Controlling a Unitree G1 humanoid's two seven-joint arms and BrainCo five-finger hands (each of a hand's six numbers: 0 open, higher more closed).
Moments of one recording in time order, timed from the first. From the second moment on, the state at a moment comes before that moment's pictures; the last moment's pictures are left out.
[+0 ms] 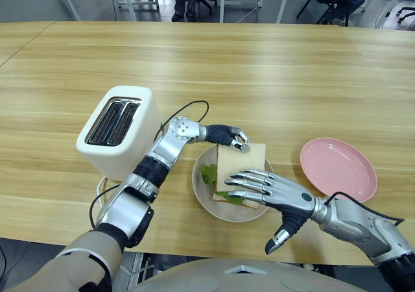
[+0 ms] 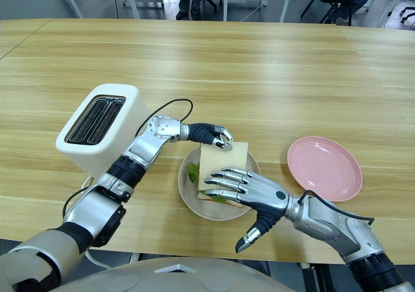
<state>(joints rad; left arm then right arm) -0.69 0.18 -0.42 0.60 0.08 -0.07 -0.98 0.18 -0.75 0.19 -0.13 -0.60 -0.94 0.13</state>
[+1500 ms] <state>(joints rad) -0.88 0.34 -0.38 0.58 0.62 -0.53 0.00 0.08 -0.66 0.33 -0.13 -0.24 -0.42 0.62</state>
